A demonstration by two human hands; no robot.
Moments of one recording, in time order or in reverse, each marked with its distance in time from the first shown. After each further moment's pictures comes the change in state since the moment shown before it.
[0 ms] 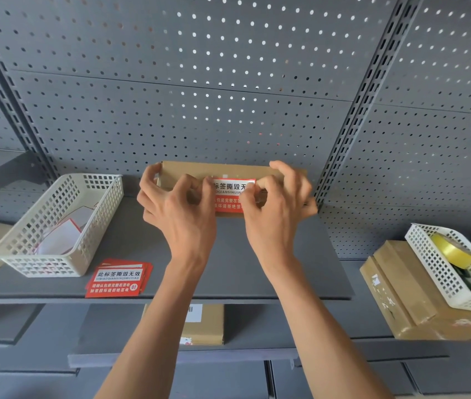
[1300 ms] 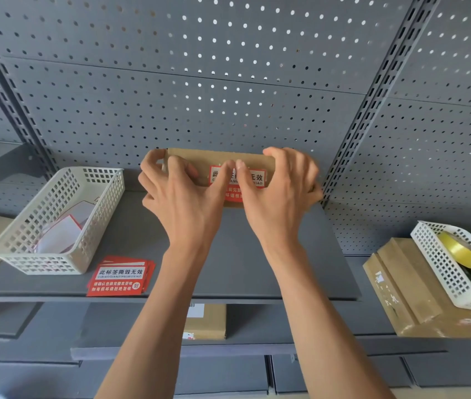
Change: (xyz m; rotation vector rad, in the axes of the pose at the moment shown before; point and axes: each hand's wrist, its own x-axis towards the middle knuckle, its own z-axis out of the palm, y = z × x) left_hand 0.020 0.011 -0.001 0.116 -0.029 0.012; right_hand 0.019 -0.016 0.008 -0.029 -0.097 0.085
